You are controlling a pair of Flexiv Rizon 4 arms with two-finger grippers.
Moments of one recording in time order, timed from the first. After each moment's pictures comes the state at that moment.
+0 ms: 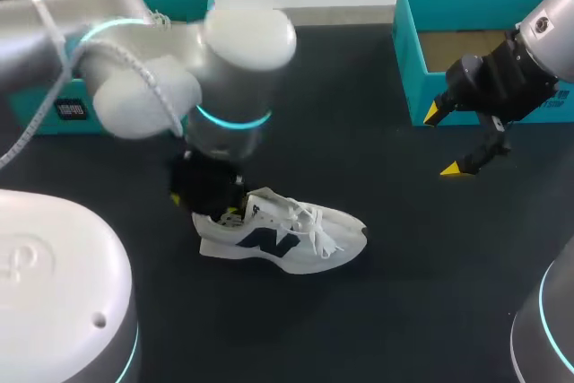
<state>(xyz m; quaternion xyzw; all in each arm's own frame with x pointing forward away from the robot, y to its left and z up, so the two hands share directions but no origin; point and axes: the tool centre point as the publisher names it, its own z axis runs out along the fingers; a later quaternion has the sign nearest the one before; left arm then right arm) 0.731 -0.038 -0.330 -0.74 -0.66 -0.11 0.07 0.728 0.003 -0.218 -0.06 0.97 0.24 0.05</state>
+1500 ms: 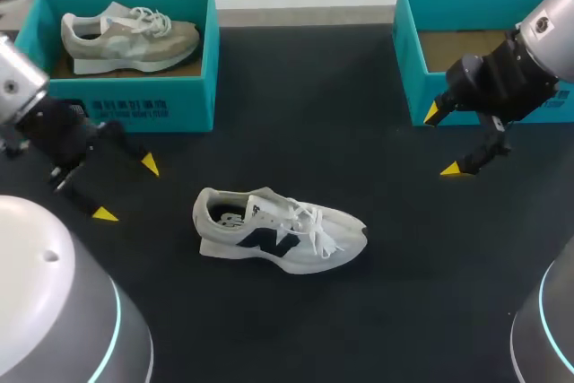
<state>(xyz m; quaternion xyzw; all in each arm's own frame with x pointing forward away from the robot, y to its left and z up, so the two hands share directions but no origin) 0.715 0.065 -0.303 -0.32 -0.86 0.39 0.01 0.728 0.003 -0.218 -0.06 0.97 0.24 0.05</state>
